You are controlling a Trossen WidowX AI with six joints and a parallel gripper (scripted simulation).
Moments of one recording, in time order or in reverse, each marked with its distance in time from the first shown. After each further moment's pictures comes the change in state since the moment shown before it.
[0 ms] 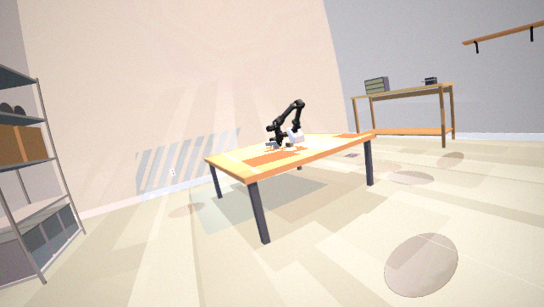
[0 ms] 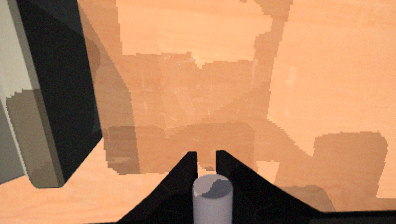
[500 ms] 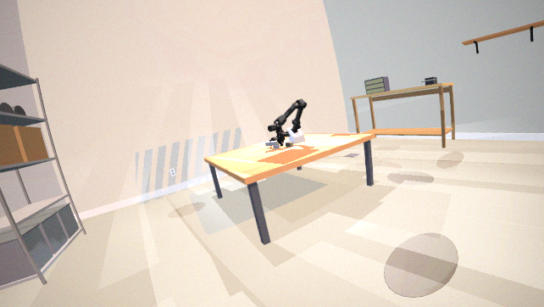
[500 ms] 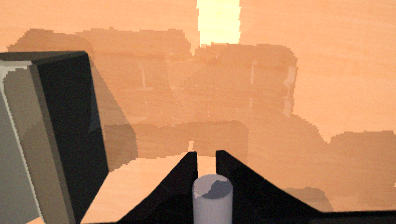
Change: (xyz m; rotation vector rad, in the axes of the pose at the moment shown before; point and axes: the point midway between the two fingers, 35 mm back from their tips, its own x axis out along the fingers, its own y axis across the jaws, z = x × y) arm -0.002 -0.001 0.023 -0.002 -0.004 0.001
